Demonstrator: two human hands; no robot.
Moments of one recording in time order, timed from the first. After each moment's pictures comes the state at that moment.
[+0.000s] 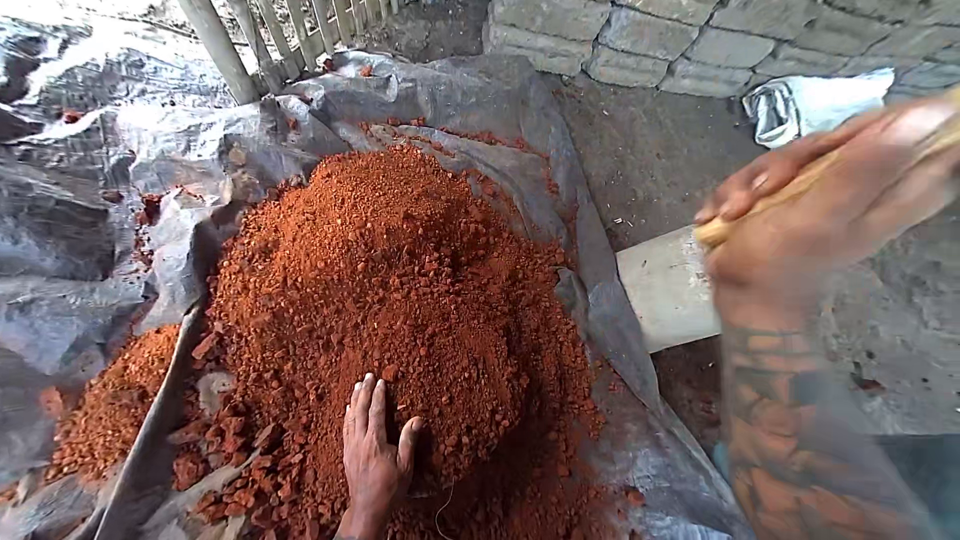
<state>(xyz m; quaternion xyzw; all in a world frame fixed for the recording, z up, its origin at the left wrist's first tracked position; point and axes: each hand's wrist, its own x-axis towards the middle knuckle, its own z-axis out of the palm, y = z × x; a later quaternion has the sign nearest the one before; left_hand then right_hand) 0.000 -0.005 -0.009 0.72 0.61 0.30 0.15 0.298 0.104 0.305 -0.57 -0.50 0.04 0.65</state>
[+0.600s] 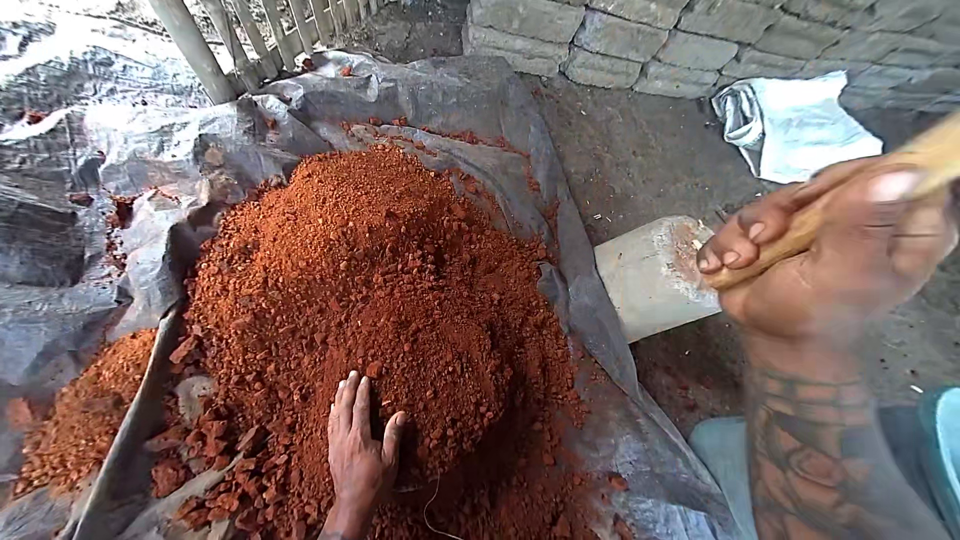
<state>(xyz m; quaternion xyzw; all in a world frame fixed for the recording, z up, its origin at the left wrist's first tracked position) 0.000 -0.004 -0.010 0.72 0.61 0.30 0.16 0.373 0.059 0.276 -0.49 -0.57 0.12 0.65</state>
